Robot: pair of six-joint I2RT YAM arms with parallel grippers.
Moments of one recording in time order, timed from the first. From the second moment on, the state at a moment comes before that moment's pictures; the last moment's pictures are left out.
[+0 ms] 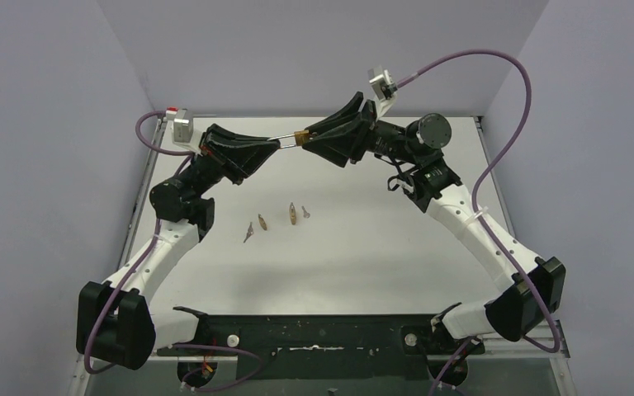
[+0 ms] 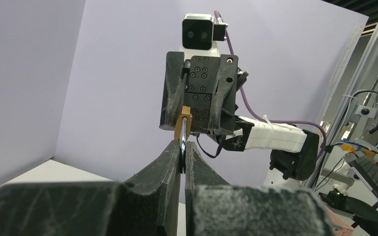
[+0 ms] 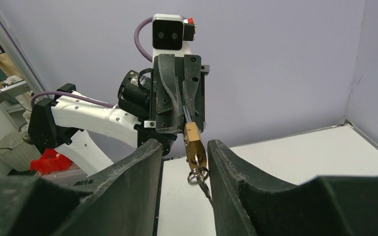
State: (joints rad) left arm -0.28 1.23 0.85 1.34 0.72 -1.16; right arm 0.55 1.38 1.35 0.52 -0.87 0.62
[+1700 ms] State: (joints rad) left arm -0.28 1.23 0.85 1.34 0.73 -1.17; right arm 0.58 1.40 1.37 0.48 -0.88 0.59
